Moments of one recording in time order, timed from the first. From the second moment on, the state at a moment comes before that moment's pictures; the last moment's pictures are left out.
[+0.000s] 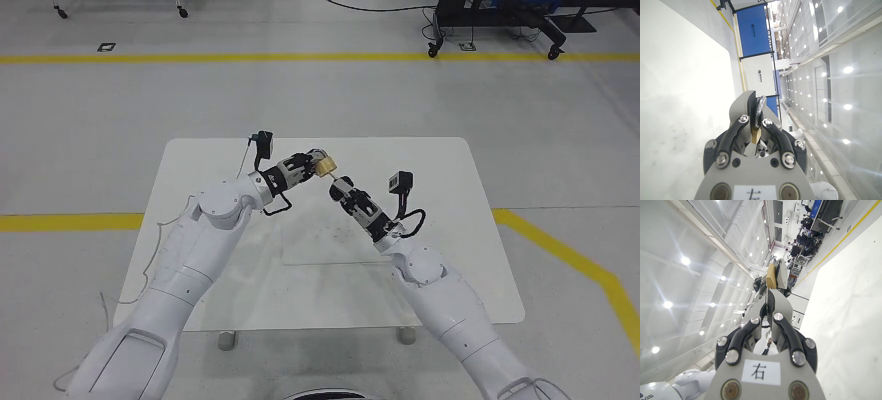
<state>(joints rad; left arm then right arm) 0.87 -1.33 -1.00 -1.07 -0.34 -0.11 -0.65 -1.26 -1.34 1.07 -1.27 0.26 -0.56 0.31</state>
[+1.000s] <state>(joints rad) 0.88 -1.35 -1.02 -1.06 -0.34 -0.12 -0.60 -1.28 -1.37 1.04 -1.30 0.01 -0.51 0.08</state>
